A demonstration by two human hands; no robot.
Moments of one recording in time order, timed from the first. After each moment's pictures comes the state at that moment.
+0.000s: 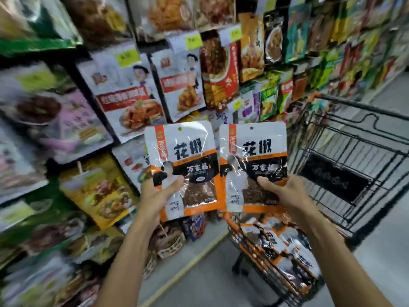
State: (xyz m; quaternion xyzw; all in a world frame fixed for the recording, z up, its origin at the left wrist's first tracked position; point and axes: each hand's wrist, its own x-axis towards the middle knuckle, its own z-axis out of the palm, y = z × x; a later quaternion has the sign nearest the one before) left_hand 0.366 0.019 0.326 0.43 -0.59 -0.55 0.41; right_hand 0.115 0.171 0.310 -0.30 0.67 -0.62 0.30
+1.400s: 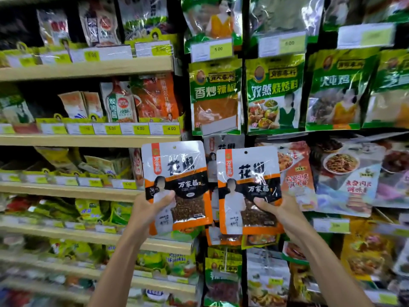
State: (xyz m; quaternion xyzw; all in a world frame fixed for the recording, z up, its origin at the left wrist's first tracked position) left_hand 1.079 0.072 0.430 0.56 -0.46 -0.28 0.63; right_hand 0.773 -0.009 0.423 -0.61 0.39 -0.48 0.49
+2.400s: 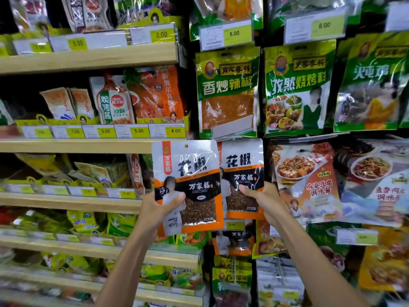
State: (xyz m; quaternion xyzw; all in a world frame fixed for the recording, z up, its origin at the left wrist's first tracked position) left_hand 1.106 0.016 0.428 0.52 -0.50 -0.29 0.62; right_hand 0.858 -0.097 0.420 -0.58 0.42 -0.49 0.50
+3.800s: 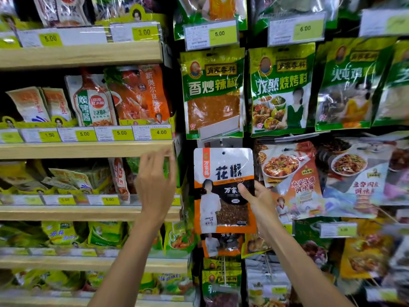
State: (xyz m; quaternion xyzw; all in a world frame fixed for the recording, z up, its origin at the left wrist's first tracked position) left_hand 1.070 -0.022 0.481 0.53 -0.55 0.32 0.56; right_hand 0.857 -0.061 0.421 -0.55 0.40 -0.58 0.45
